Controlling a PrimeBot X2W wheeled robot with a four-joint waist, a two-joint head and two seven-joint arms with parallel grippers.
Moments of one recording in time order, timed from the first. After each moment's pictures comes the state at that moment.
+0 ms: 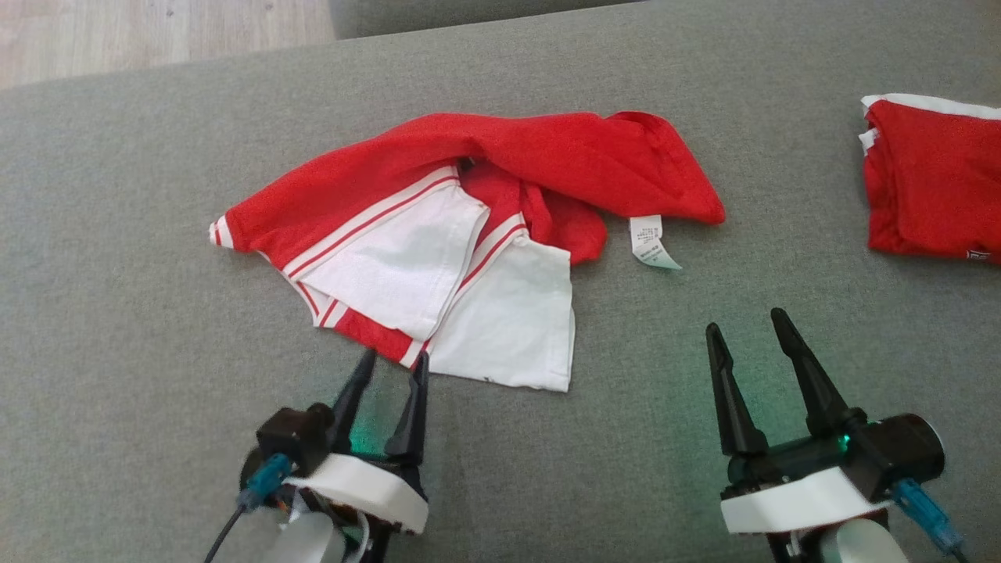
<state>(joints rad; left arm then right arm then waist) -0.18 0.06 -0.38 0.45 -0.40 -0.12 -0.22 0.07 -0.04 0.15 0.03 0.09 0.12 -0.26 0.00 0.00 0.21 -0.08</state>
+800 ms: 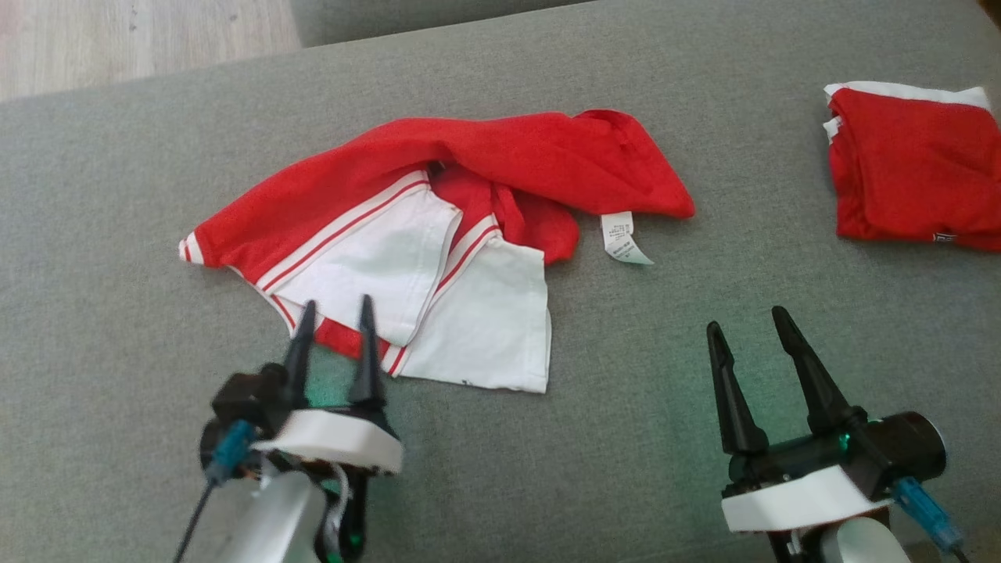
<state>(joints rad) -0.25 0.11 -0.40 0.41 -0.54 0.08 -0.24 0.07 -0.04 0.15 0.04 0.08 0.12 -0.26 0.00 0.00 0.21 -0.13</state>
